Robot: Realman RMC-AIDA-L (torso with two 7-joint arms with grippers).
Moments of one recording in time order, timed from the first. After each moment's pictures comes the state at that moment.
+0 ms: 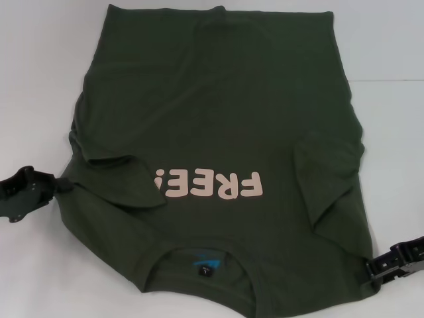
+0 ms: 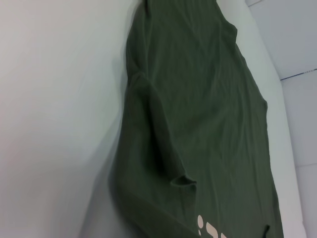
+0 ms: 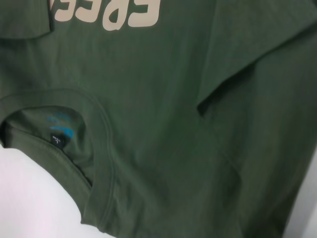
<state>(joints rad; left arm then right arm) -0.49 -2.04 0.32 0.75 2.32 1.48 -2.51 0.69 1.94 -0.73 -0.63 -2.62 -1.66 2.41</state>
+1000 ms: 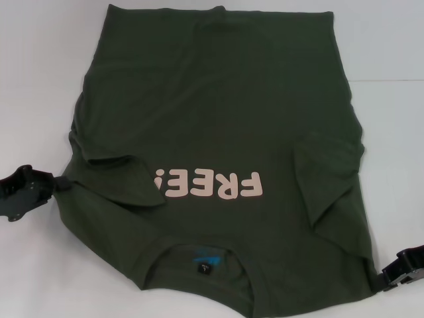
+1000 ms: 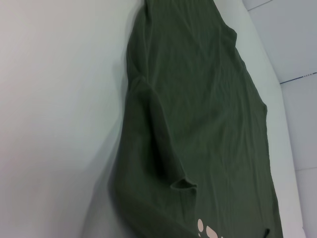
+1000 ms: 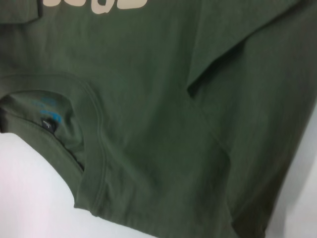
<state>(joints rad) -0.49 -2.04 0.32 0.75 2.32 1.48 -2.51 0.69 1.94 -0.73 -0.63 -2.65 -1.68 2.43</state>
